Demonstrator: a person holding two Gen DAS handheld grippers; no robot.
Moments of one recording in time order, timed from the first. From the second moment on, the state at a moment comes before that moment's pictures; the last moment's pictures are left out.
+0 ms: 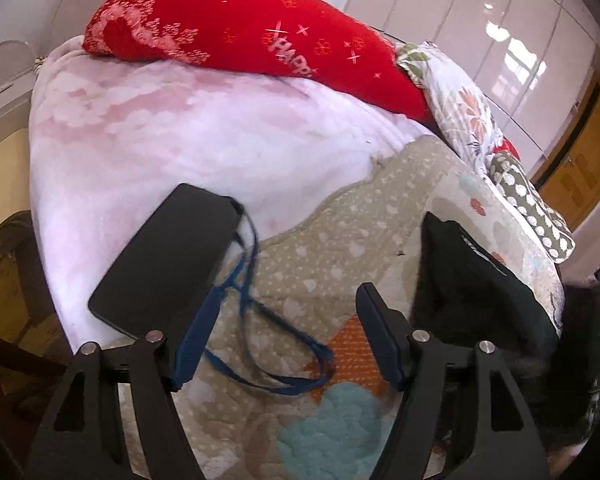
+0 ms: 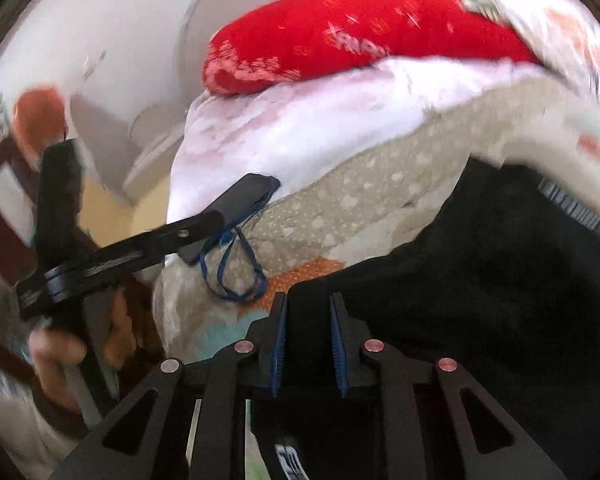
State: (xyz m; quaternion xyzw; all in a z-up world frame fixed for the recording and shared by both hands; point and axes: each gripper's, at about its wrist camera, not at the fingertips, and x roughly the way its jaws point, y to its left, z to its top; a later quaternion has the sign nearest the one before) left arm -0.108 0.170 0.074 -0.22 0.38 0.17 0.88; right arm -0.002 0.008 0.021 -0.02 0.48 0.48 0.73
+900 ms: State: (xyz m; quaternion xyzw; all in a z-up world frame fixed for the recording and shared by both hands) left arm 0.137 0.021 0.061 -0.04 0.51 -0.15 0.85; right arm 0.146 -0.285 0.033 -0.09 0.46 0.23 0.85
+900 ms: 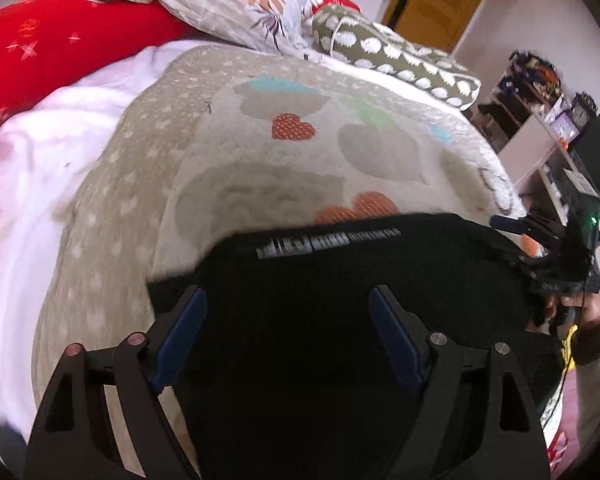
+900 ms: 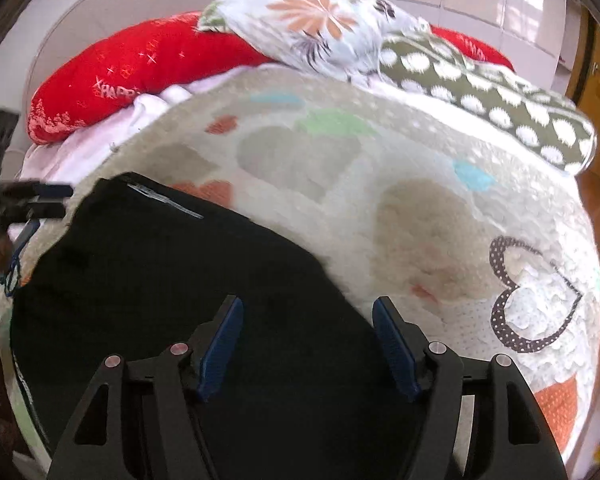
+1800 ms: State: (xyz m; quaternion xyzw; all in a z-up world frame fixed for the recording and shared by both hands) left arm 0.052 0.023 0.108 0.03 0.45 -0.18 0.87; right arm 0.025 -0.266 0.127 -0.12 0.34 0.30 0.88
